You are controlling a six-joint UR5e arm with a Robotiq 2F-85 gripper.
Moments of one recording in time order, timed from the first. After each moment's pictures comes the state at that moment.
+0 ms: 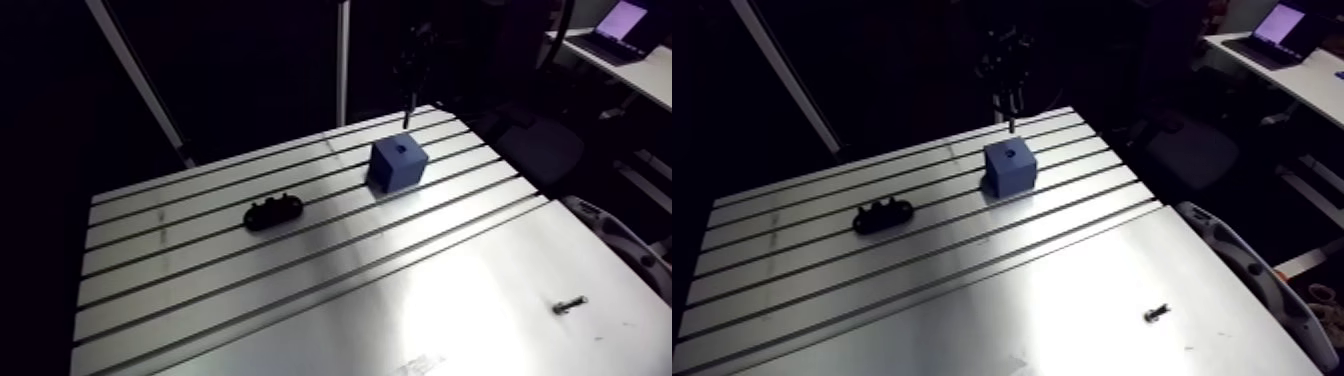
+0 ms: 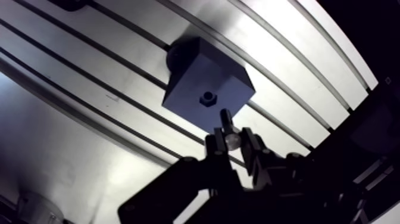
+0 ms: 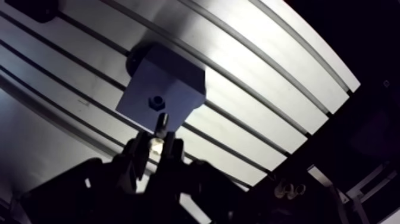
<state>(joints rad) -0.42 -1.14 1.51 -1.80 -1.72 -2.60</state>
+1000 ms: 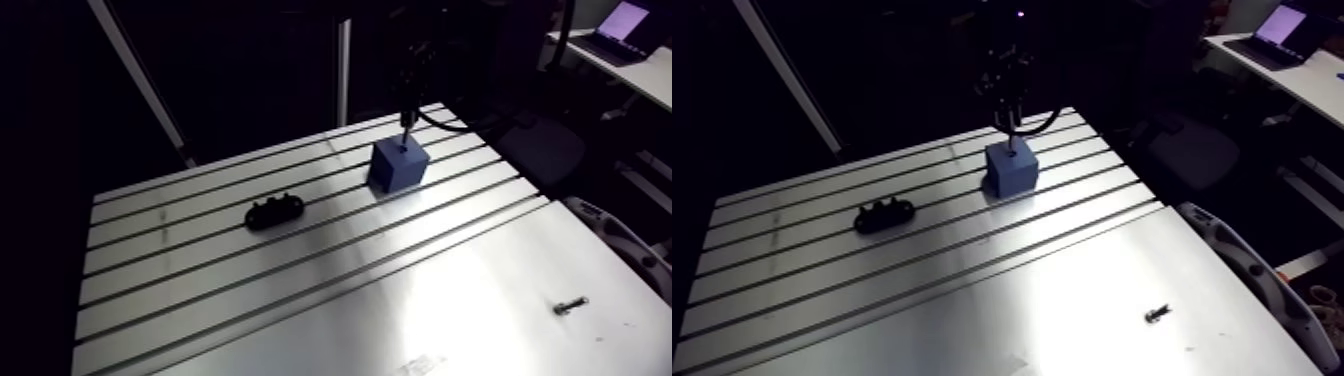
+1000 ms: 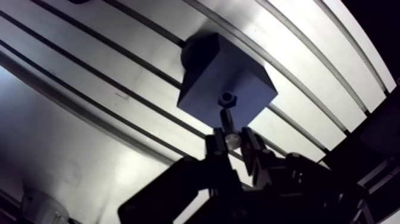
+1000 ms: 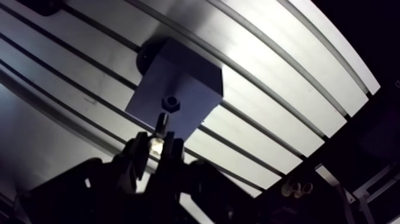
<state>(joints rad) -0.42 -1.14 1.55 -1.80 -1.72 -2.59</state>
